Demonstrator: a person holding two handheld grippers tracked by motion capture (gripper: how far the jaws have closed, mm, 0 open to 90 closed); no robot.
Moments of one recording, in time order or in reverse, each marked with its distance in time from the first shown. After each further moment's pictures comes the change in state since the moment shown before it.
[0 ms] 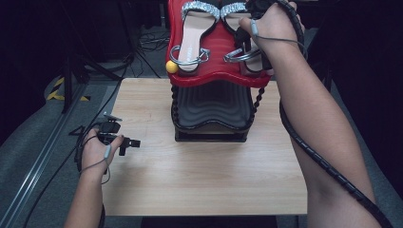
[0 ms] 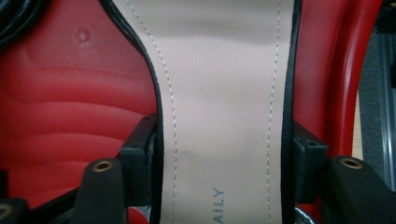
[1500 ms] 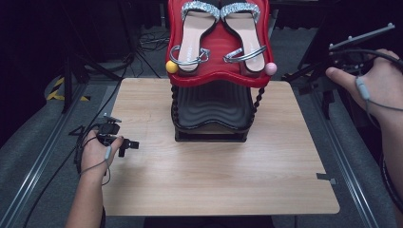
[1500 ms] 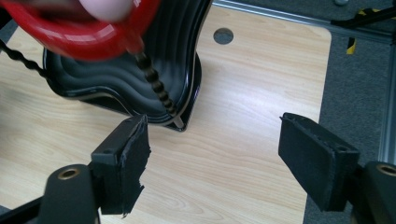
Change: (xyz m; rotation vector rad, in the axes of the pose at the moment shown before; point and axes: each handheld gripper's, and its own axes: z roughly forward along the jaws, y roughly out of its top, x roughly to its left) left arm -0.001 -0.004 -0.001 0.016 0.041 -0.012; right arm -0.143 -0.143 -0.056 -0.051 0.125 -0.134
